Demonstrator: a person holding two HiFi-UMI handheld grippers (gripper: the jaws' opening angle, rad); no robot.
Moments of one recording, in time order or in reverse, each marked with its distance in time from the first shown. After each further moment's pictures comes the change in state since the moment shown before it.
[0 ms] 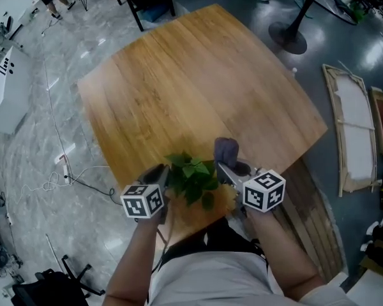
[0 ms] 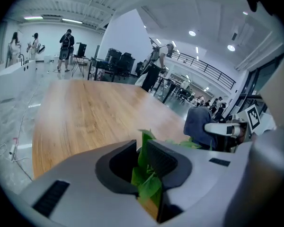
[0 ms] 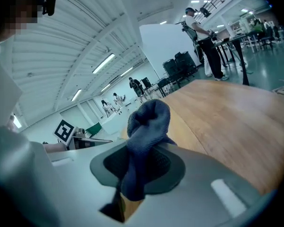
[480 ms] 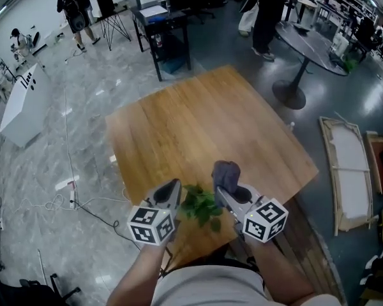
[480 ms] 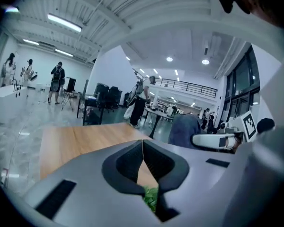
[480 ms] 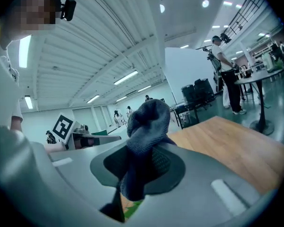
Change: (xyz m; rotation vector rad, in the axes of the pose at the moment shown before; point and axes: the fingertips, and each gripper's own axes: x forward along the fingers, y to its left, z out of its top) left arm -0.144 -0.092 0.136 0.157 -0.364 -0.090; right arm -0.061 0.146 0.117 -0.242 -0.218 0.101
